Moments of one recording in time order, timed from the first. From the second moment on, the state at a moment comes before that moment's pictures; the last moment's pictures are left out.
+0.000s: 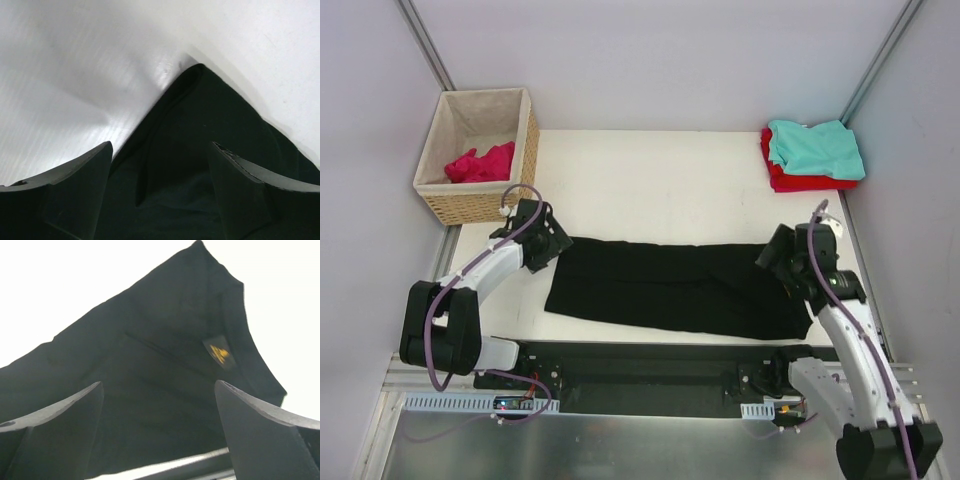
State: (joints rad) left arm -0.17 1.34 0.73 -0.41 -0.08 -0.80; right arm 0.14 0.73 0.73 -0.81 0.23 0.56
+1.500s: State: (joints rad) left arm -0.28 1.48 0.81 -0.40 0.22 -0.74; right arm 0.15 1.45 0.86 -0.46 0.22 0.51
